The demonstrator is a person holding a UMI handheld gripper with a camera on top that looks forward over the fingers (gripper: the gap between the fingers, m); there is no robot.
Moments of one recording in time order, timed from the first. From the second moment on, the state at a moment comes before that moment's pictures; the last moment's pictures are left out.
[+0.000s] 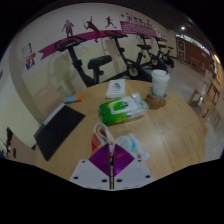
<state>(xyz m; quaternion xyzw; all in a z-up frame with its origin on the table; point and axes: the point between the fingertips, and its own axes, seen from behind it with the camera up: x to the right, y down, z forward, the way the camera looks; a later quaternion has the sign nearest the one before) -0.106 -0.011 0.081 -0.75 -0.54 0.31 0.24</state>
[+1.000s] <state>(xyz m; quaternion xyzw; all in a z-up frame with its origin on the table) 0.156 0.003 0.229 -0.72 -0.55 0.26 0.33</state>
